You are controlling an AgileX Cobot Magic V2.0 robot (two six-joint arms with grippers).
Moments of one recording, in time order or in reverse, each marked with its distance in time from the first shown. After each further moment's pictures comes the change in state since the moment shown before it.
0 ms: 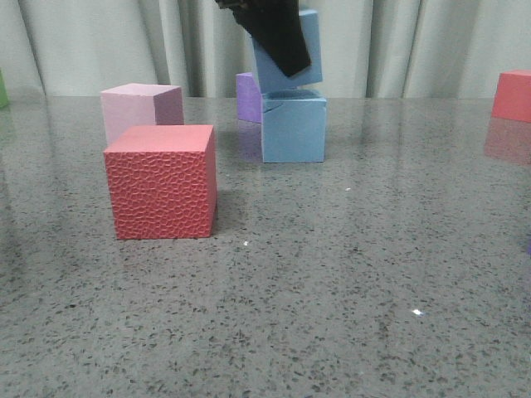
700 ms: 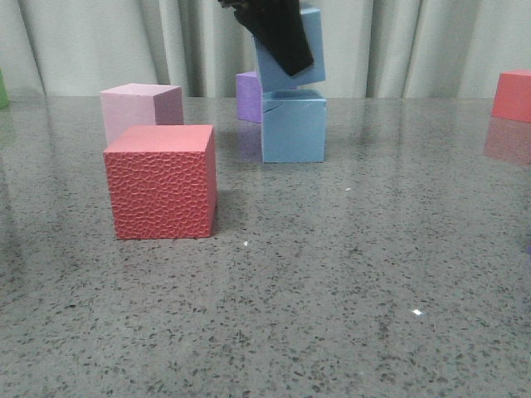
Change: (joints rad) left arm 0.000 0.000 0.000 -0.017 -0.002 0.043; right arm 0.000 0.000 0.000 0.000 -0.002 0.000
